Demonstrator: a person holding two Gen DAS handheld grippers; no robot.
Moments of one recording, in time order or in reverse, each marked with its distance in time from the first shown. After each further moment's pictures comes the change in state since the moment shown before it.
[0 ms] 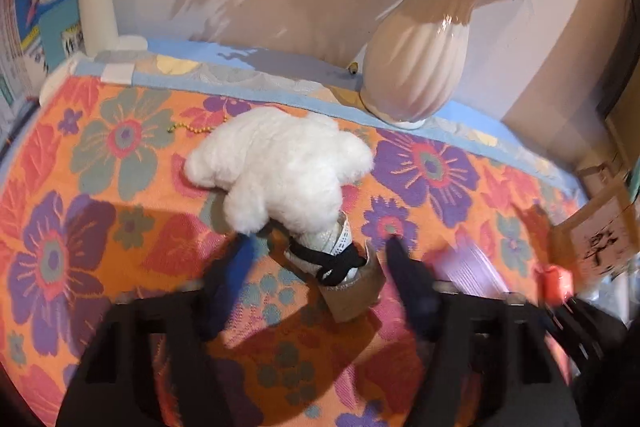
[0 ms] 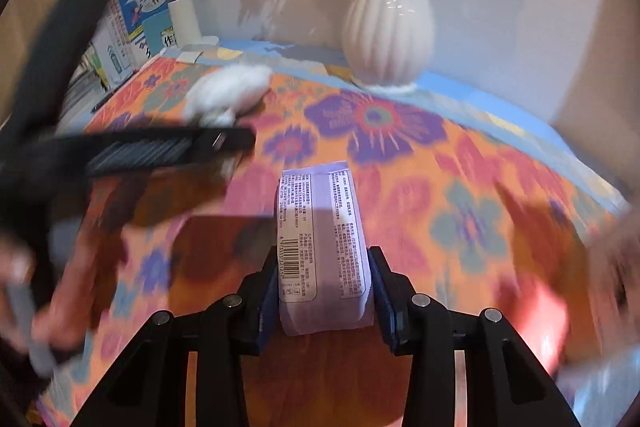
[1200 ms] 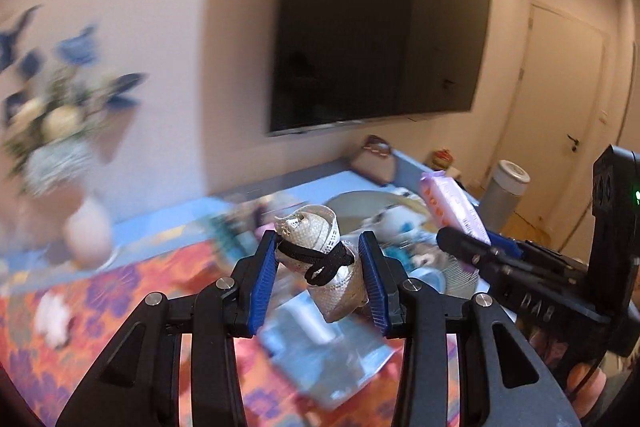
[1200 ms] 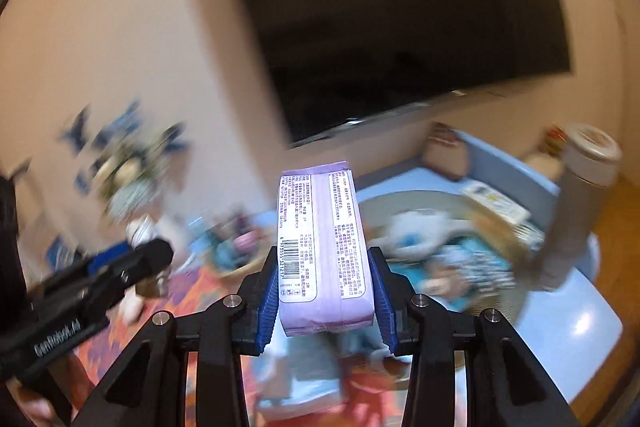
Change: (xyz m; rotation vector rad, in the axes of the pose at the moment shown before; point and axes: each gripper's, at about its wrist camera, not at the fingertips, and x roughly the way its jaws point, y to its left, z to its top) left arm -0.176 -0.304 -0.029 0.532 -0.213 -0.451; right arm -0.303 -0.209 -0.117 0.715 -0.431 -0.328
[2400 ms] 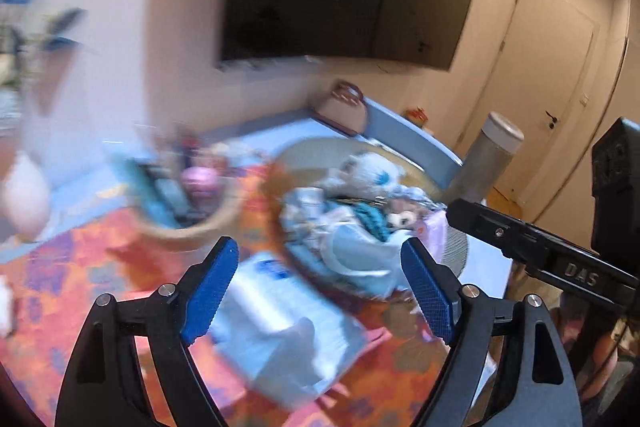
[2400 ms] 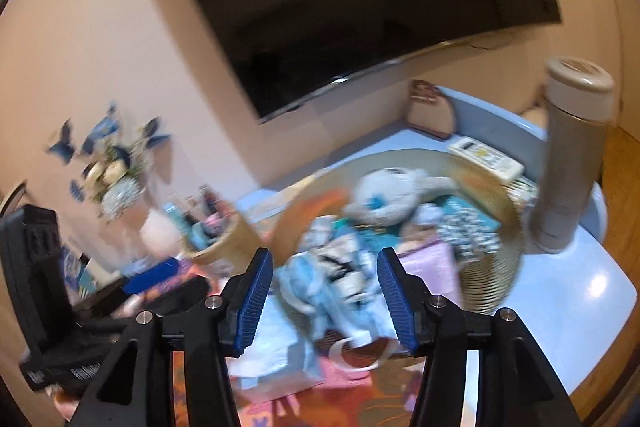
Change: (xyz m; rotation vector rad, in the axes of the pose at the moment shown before) left arm 0.041 0.002 -0.036 -0.030 0.124 -0.088; right arm 0.010 -0.018 -0.018 0.041 0.093 0.064
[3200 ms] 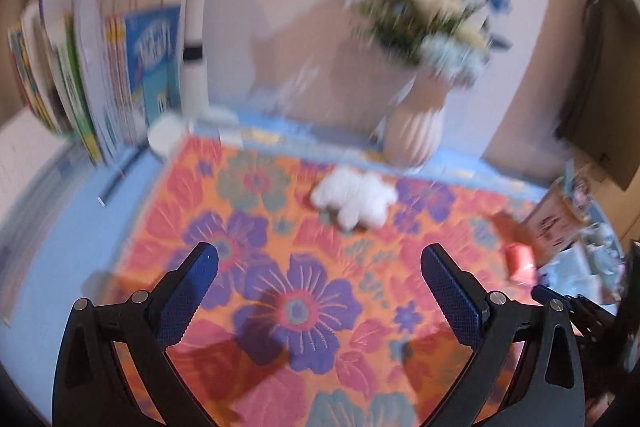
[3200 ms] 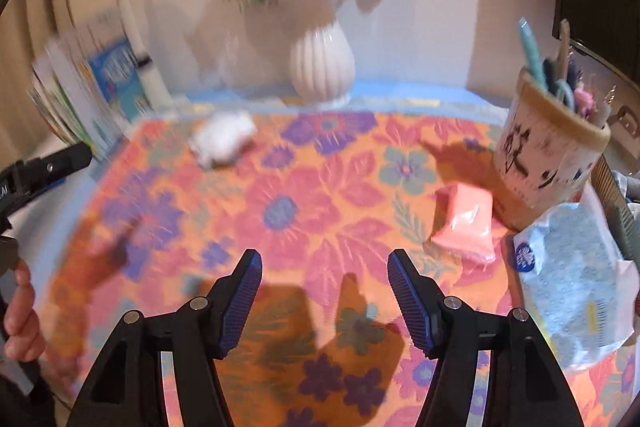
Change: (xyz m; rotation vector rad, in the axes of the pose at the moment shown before) left arm -0.184 0.274 -0.152 -0.481 -0.106 0.597; right arm 0.145 0.263 -0.161 -0.497 0.275 0.079
